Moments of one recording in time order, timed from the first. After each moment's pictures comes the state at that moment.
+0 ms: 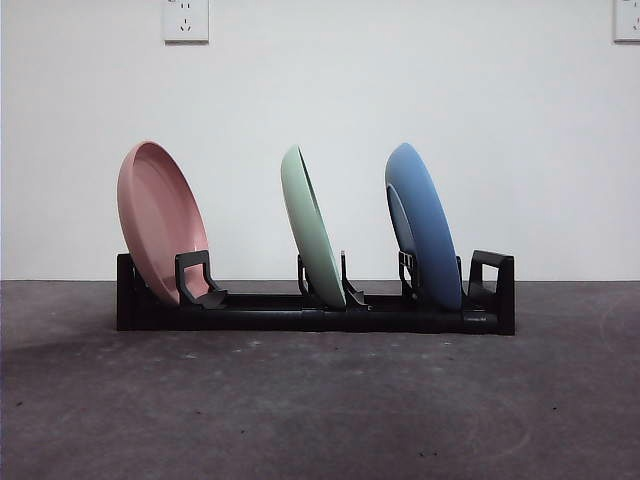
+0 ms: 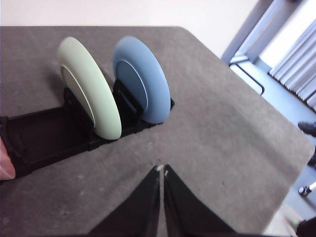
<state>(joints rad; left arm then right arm) -0.29 0.85 1.04 -0.59 0.55 -0.14 0.06 0.66 0.90 -0.59 -0.86 0.17</state>
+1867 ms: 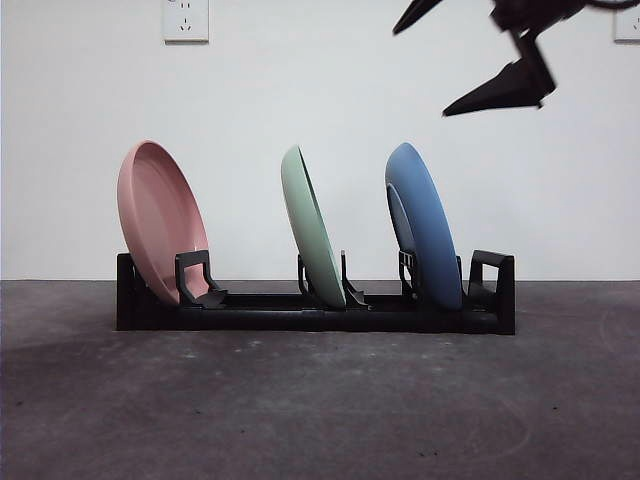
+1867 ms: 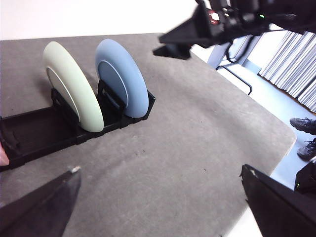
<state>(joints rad) -0.29 0.63 1.04 -0.77 0.58 -0.12 0.18 1.57 1.41 -0.47 -0.81 0.27</state>
